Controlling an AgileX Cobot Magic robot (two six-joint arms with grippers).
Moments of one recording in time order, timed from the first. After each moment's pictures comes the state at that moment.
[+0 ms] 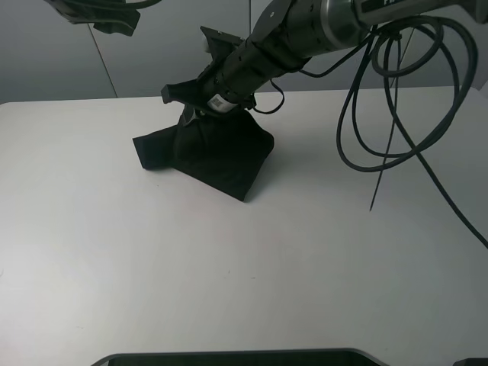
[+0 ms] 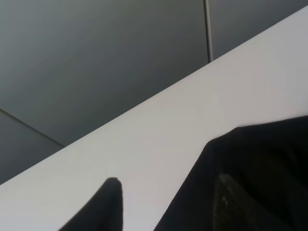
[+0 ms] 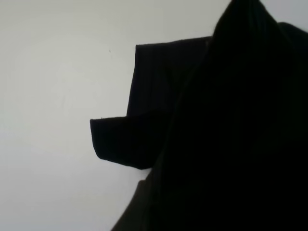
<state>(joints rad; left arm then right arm) -0.34 1.69 -1.37 0.10 0.50 0.13 0.61 2.21 -1.55 0.88 0.51 -0.48</state>
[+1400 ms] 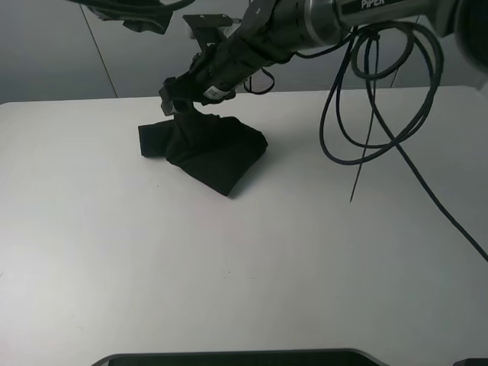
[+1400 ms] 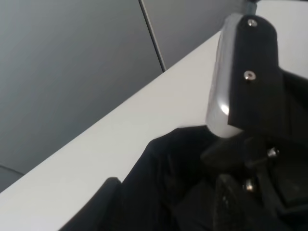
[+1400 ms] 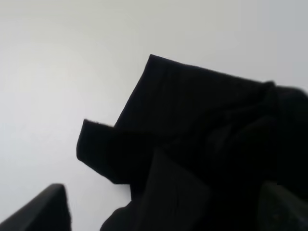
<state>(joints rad) -0.47 1.64 -1.37 0.10 0.51 0.13 0.61 2.23 -1.69 0.65 0.50 -0.56</state>
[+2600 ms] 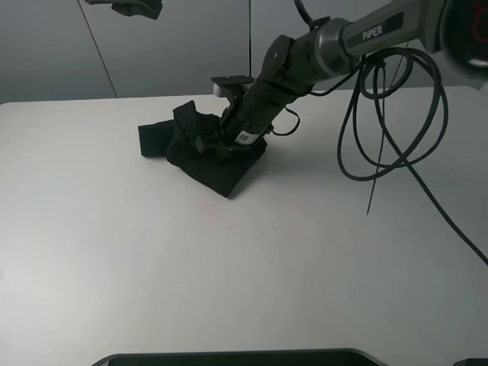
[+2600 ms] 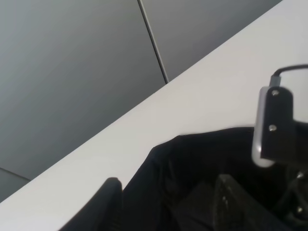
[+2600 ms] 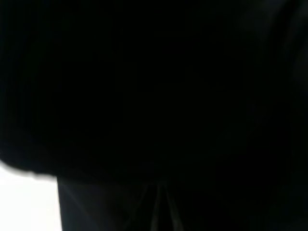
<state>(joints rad) -0.47 1.60 -1.37 0.08 0.54 0.13 0.56 2.34 -1.56 0.69 0.63 -0.57</state>
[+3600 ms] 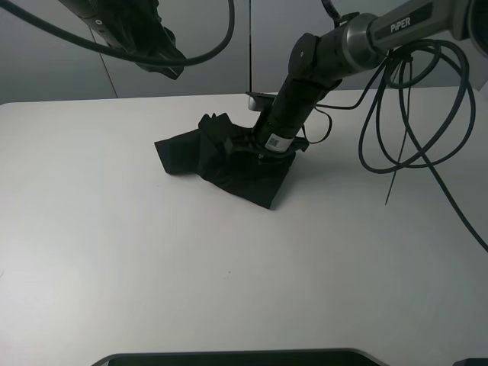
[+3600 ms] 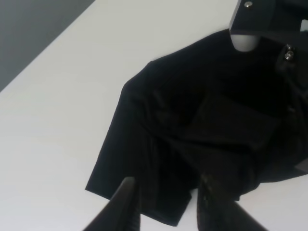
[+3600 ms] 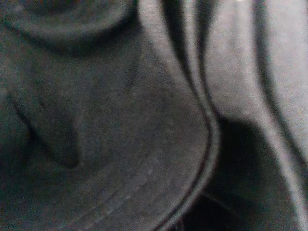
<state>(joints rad) -0.53 1.72 -1.37 -0.04 0.69 0.28 0.45 2.32 -1.49 0.50 0.85 -0.27</state>
